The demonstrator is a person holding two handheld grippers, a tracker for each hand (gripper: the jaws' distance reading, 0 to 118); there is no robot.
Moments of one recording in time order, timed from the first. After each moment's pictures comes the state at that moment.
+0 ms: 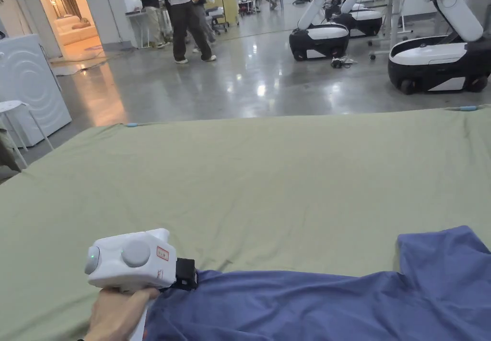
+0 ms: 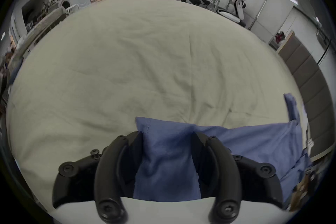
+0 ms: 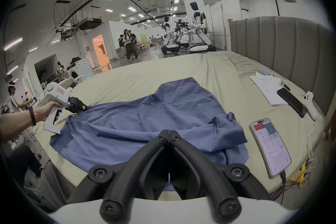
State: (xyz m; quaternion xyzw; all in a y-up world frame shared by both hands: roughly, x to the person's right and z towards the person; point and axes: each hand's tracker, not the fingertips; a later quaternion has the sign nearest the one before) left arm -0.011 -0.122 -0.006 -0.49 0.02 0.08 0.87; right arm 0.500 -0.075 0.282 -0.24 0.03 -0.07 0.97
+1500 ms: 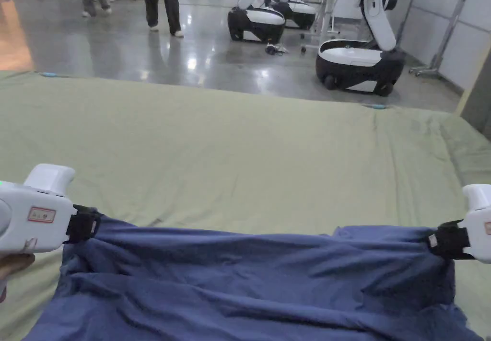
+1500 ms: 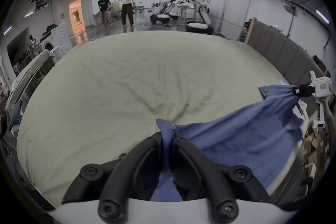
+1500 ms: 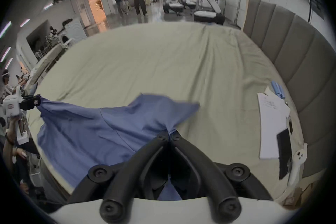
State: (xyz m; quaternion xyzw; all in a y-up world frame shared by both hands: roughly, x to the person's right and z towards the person) left arm -0.018 -0.023 0.120 -0.39 -0.10 0.01 0.92; right arm 0.591 0.000 0.118 -0.42 0.06 0.00 0.91
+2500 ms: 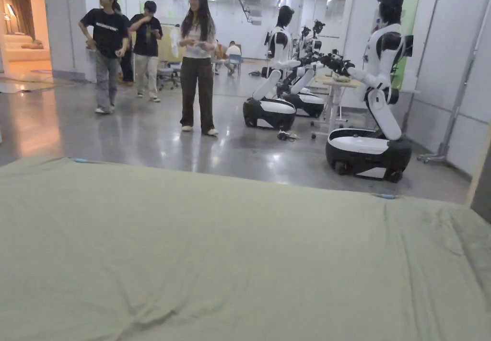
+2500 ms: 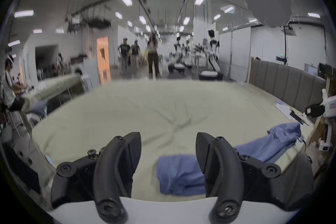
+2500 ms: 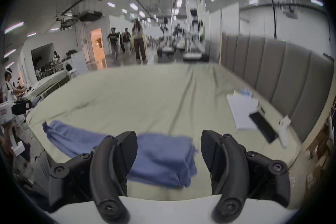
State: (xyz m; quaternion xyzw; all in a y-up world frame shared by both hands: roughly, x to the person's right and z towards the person) left arm -0.002 0.011 0.320 -0.13 0.00 -0.01 0.99; right arm 0.544 0.013 0.318 -0.20 0.01 0.00 0.98
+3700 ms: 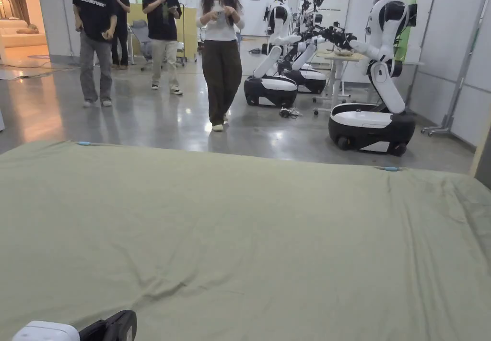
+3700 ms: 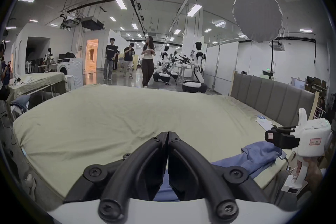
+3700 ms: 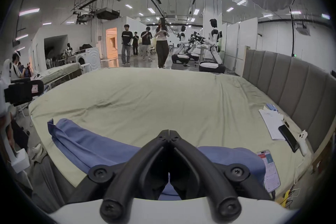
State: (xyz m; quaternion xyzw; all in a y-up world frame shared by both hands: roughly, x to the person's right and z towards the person) left arm 0.062 -0.017 0.295 -0.13 -0.07 0.05 0.99; right arm 0.414 -0.037 0.278 -0.20 0.06 0.04 0.98
